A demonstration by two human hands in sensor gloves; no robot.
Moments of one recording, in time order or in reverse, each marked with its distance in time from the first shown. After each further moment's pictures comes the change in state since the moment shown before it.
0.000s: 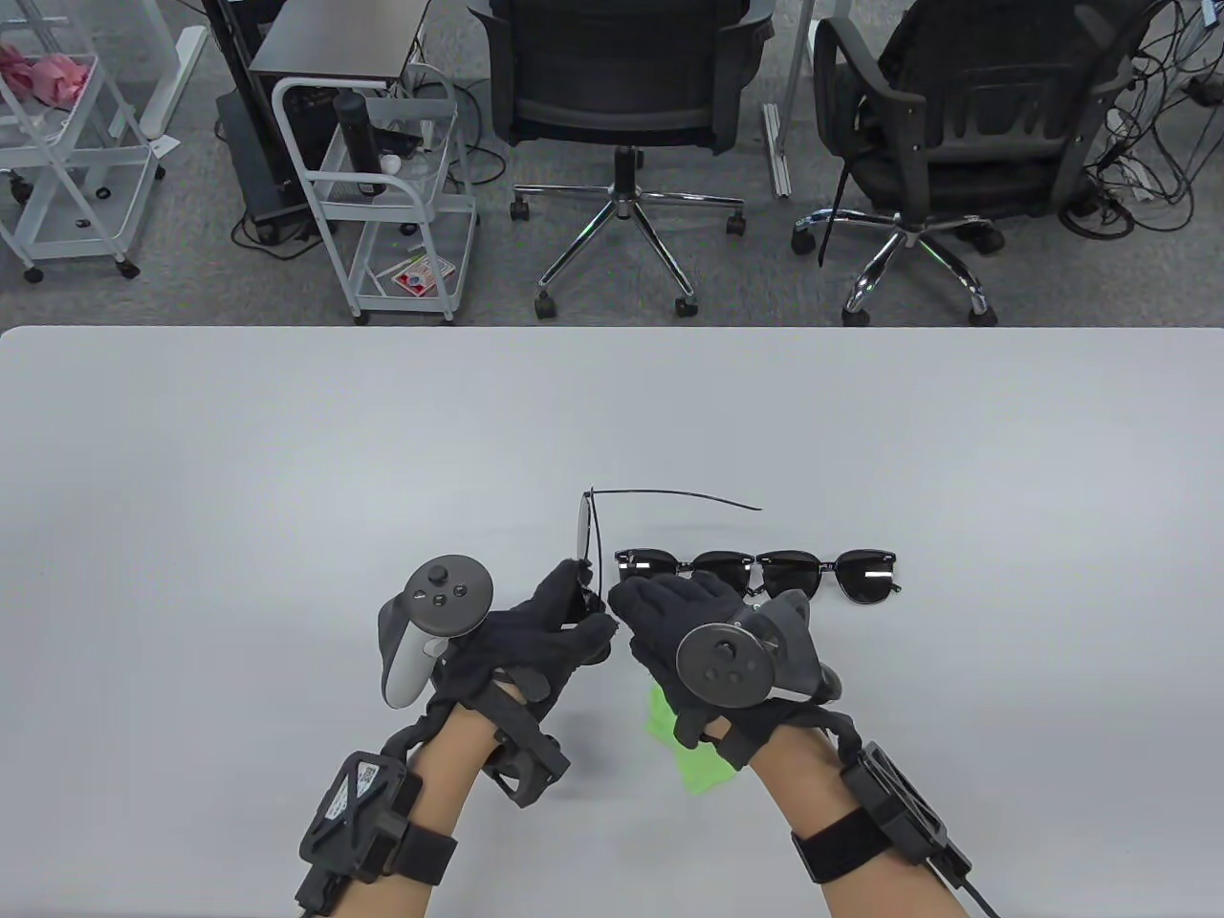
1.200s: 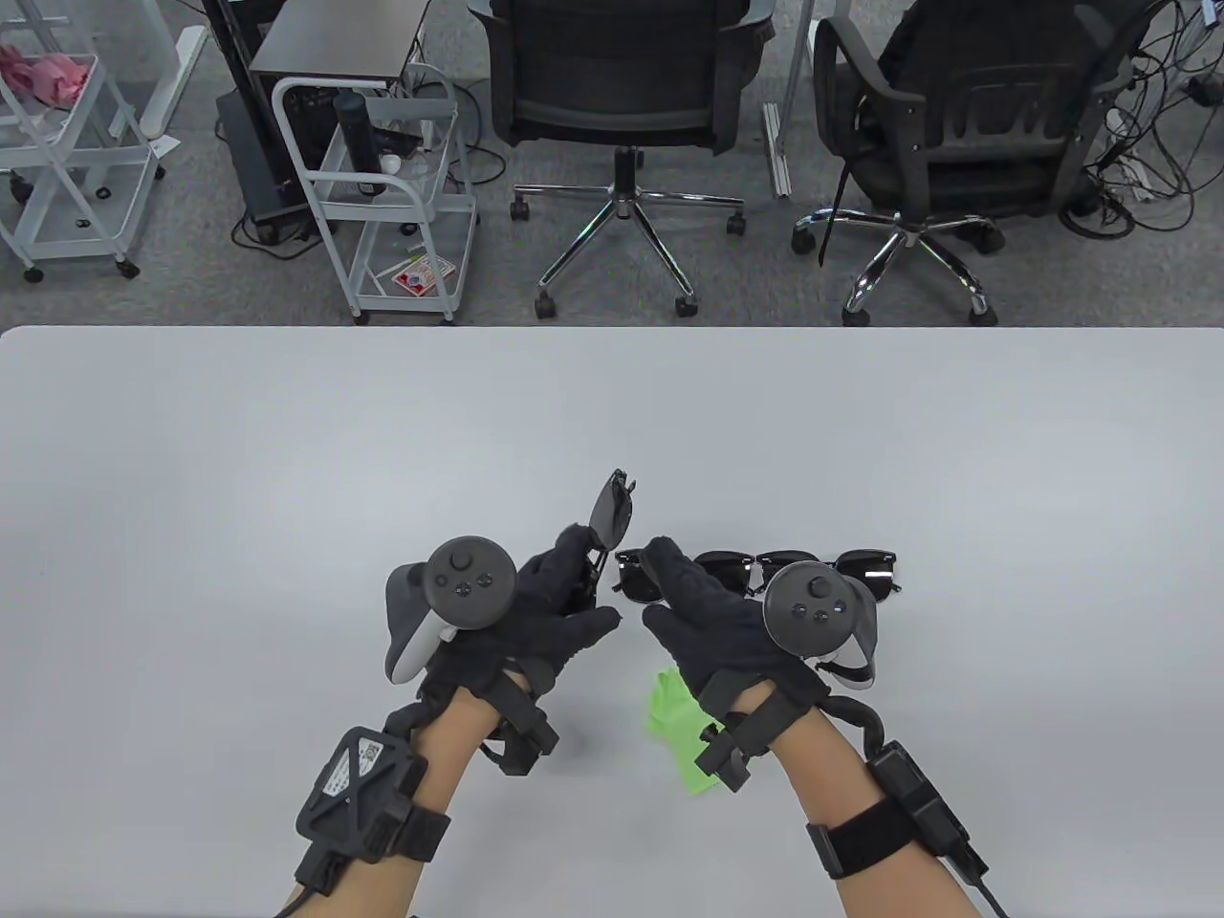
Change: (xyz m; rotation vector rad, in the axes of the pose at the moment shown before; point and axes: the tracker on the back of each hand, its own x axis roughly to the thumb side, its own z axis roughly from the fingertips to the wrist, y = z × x) left_hand 0.028 0.024 -0.013 0.100 -0.039 -0.390; right_hand -0.041 0.007 0.010 0.022 0.245 -0.654
